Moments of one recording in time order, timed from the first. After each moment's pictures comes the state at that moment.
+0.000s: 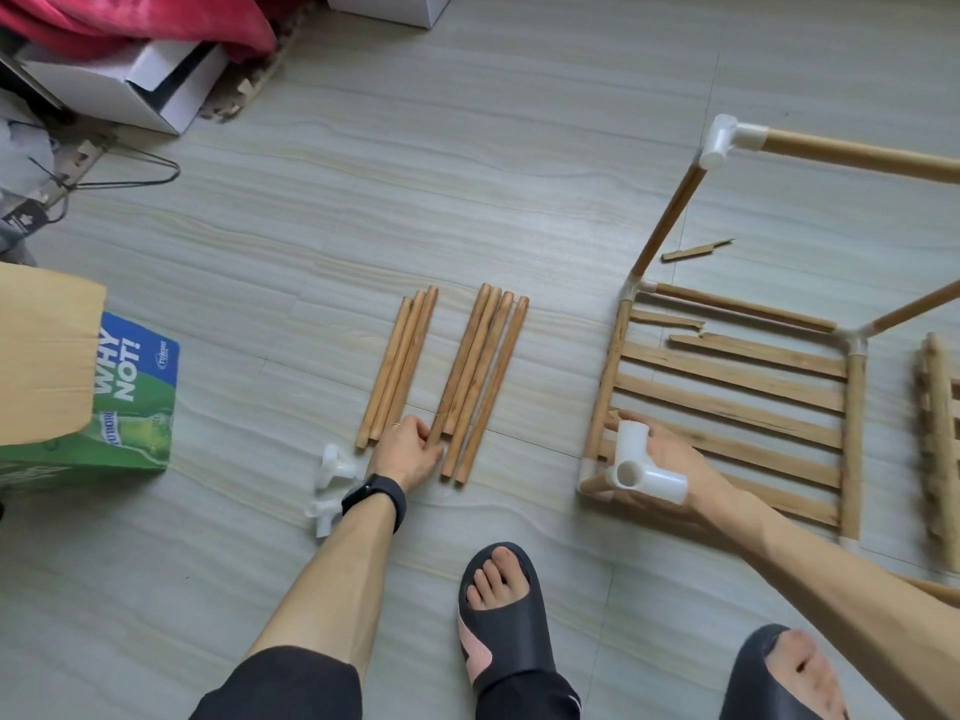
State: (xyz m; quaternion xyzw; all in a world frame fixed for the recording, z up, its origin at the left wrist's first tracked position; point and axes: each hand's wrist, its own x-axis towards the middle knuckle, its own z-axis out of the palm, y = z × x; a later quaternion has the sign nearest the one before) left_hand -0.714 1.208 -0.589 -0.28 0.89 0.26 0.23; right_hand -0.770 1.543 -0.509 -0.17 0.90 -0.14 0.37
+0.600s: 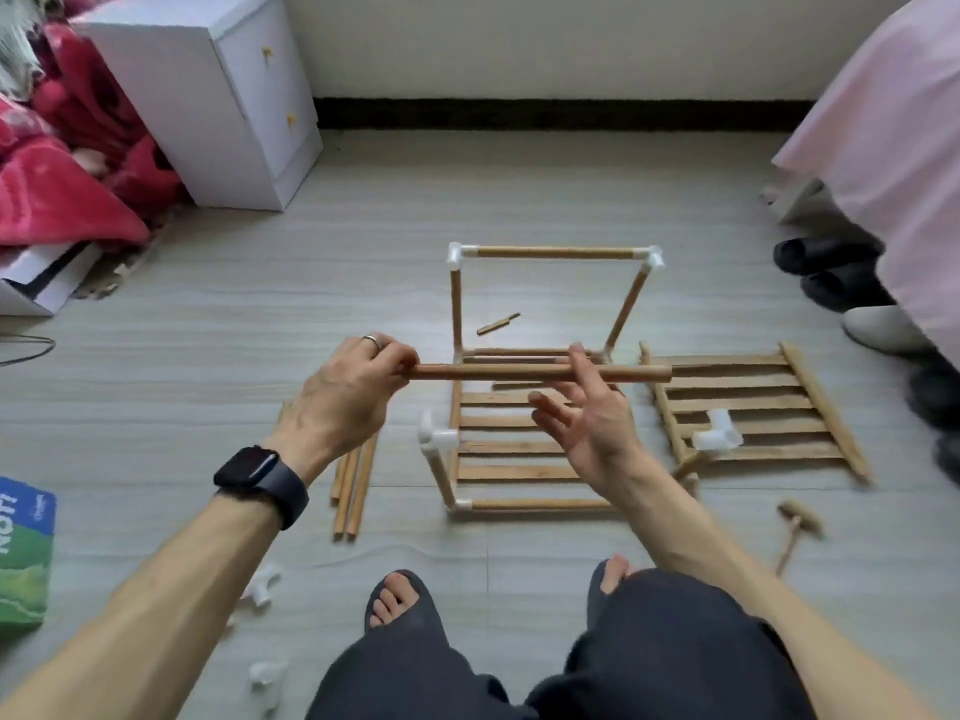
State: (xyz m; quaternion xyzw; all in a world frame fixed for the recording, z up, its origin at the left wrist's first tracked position) left_hand -0.736 1.335 -0.319 0.25 0.95 0.16 -0.11; right_hand -0.679 1.609 -0.324 0.21 0.47 -0.86 0.06
